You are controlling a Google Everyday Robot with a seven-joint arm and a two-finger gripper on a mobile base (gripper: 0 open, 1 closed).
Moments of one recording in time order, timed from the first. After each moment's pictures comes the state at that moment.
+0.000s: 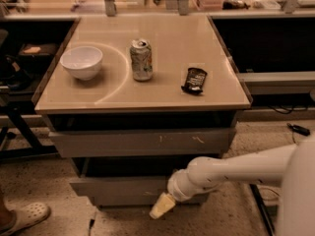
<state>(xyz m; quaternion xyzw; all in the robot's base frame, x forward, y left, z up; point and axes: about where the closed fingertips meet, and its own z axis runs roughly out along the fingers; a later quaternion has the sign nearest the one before) 0.466 -0.026 0.437 -0.47 0.84 0.19 0.20</state>
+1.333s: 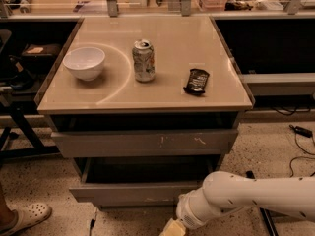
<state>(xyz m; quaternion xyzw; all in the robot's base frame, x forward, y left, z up) 0.351 -0.039 0.490 -0.46 0.84 0.25 0.13</state>
